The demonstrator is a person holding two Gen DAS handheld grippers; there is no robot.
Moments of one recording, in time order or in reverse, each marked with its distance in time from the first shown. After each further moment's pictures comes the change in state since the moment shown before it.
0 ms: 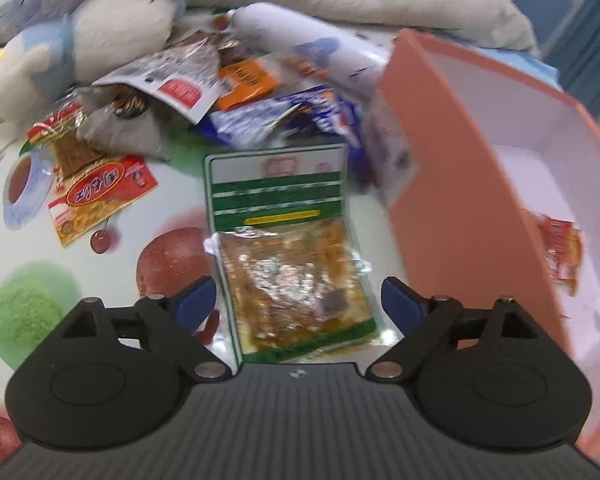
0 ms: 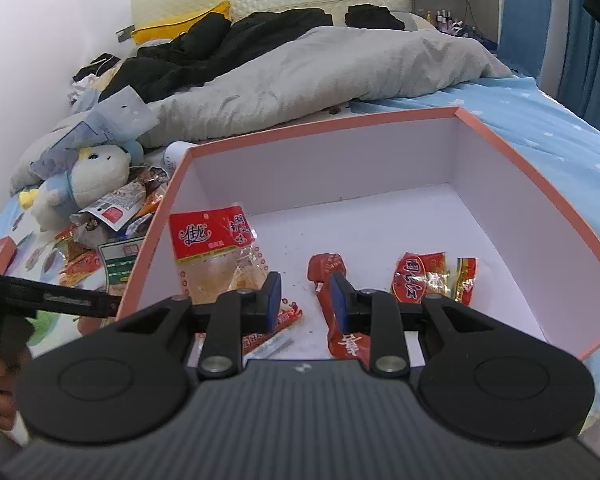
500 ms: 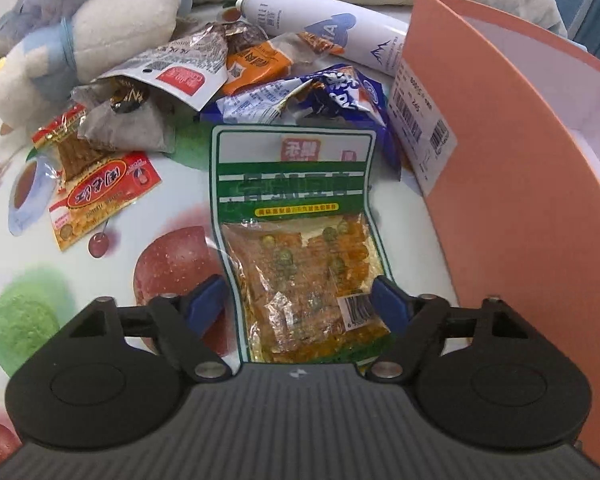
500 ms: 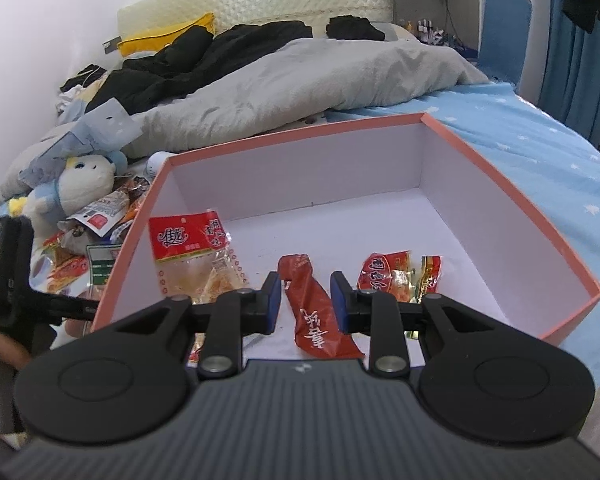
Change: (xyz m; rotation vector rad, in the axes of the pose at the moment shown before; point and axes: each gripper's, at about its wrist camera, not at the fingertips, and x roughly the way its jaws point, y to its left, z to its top) left arm 0.033 -0.018 -0.008 0.054 -0.018 0.126; right arm -0.015 -0.017 -0.004 0.017 -0.026 -0.033
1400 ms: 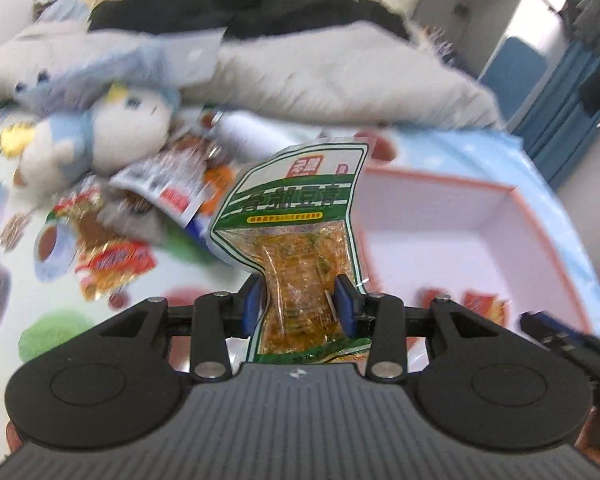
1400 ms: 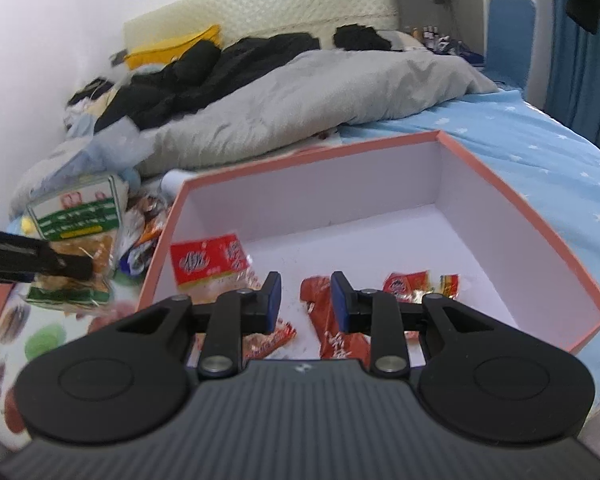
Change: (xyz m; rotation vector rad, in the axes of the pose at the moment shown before) left arm -0.152 0.002 0.041 -0.099 -0.196 -0.194; right arm -0.007 0.011 0.019 0.013 -0.040 0.021
